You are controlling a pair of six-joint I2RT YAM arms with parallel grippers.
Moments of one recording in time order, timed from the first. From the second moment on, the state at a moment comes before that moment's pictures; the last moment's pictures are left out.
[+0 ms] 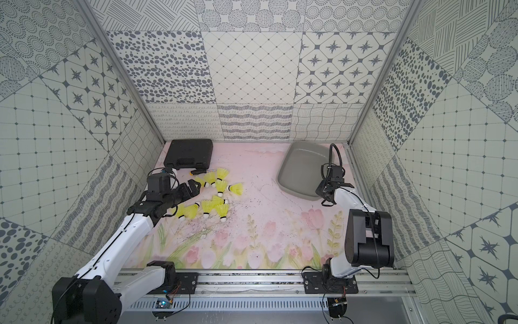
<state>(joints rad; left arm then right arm) -0.08 1.05 0.74 -0.41 0.15 -0.50 -0.04 1.50 0.87 -0.41 0.05 0.51</state>
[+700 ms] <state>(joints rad) -0.16 1.04 0.75 -0.49 0.21 -0.52 0.41 1.22 0.68 -0.58 0.12 0.65</state>
